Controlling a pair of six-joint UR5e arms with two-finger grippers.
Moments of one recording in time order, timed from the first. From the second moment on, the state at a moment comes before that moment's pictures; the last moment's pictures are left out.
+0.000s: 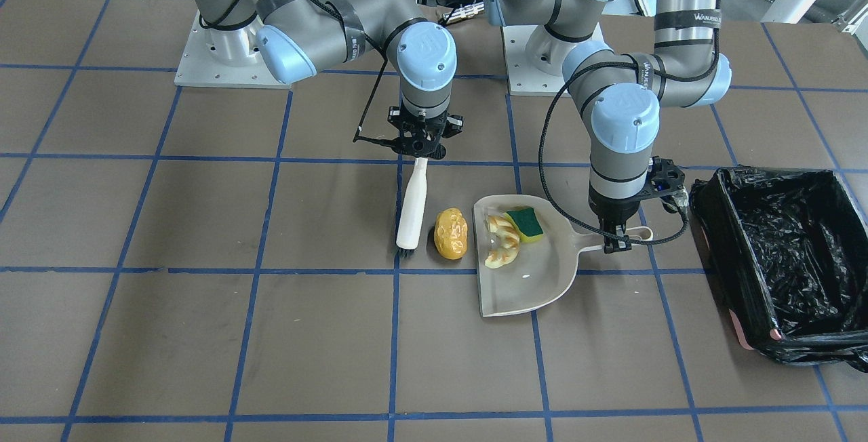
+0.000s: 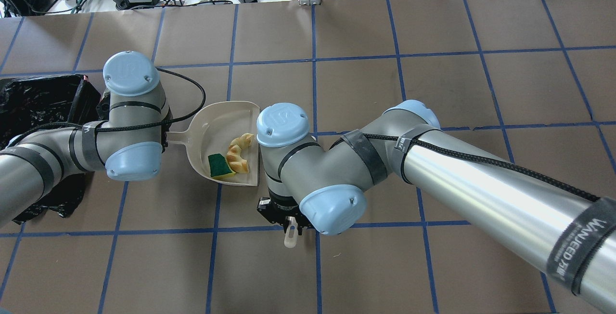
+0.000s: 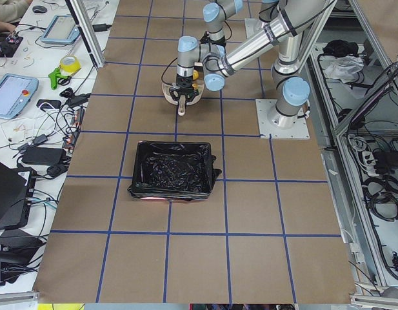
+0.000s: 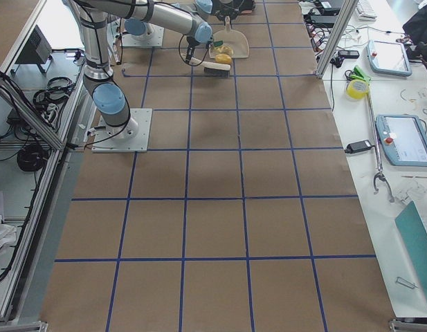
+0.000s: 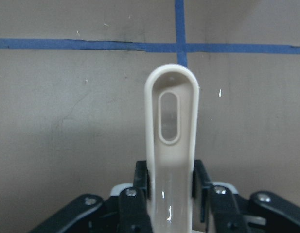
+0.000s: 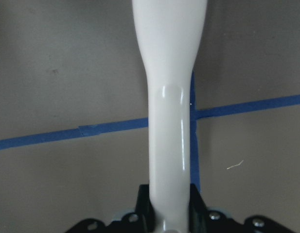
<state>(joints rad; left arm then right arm) -1.48 -1.80 -2.08 -0.69 1.85 -1.47 2.16 -1.26 1.87 -1.96 -1.37 0.73</state>
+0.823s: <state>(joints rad) -1.48 -1.81 -2.08 -0.69 1.85 -1.50 2.22 -1.06 1.58 -1.97 -1.25 0.81</state>
